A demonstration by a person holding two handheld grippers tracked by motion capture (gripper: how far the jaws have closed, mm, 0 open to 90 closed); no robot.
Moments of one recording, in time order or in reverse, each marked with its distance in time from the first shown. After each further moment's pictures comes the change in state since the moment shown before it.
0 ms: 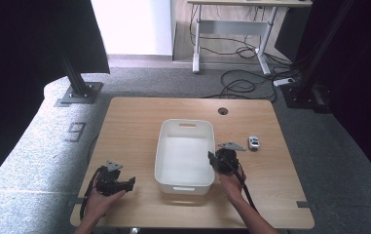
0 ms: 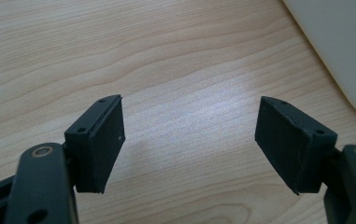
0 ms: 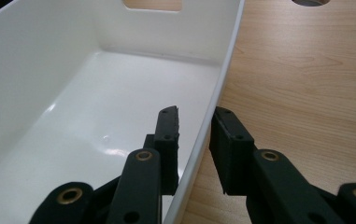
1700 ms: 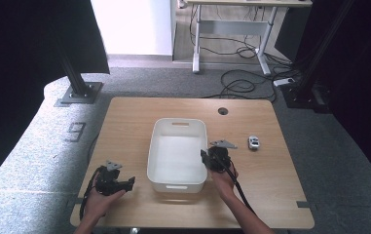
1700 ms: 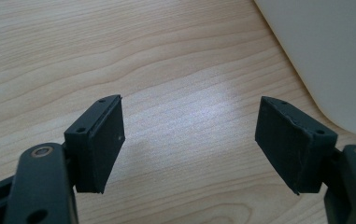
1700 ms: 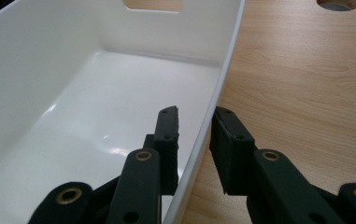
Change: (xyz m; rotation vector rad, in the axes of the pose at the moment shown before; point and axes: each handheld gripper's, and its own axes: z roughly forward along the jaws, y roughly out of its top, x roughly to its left) left arm 0.001 0.000 0.000 0.003 0.000 -0.005; right arm 0.020 0.006 0.014 -0.001 0.019 -0.012
